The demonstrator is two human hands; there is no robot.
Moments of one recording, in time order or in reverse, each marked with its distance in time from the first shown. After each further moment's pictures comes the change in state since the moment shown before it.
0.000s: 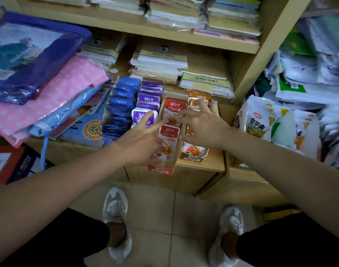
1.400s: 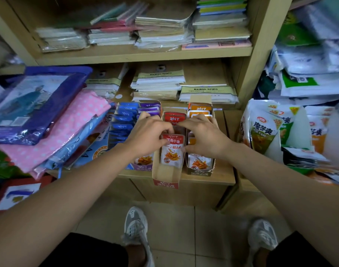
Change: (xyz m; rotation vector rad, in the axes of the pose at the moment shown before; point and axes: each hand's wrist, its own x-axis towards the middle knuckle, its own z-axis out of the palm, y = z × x) left_hand 0.050 -0.030 -0.042 -0.432 0.313 -0.364; right_hand 0.002 0.017 0.020 0.497 0.188 0.071
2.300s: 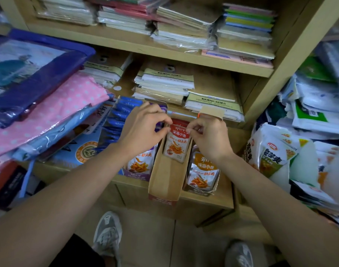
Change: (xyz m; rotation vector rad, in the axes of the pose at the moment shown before) left_hand 0.013 -0.041 0.025 -0.183 0.436 -0.034; right_hand 0.042 0.003 0.012 0.176 0.366 0.161
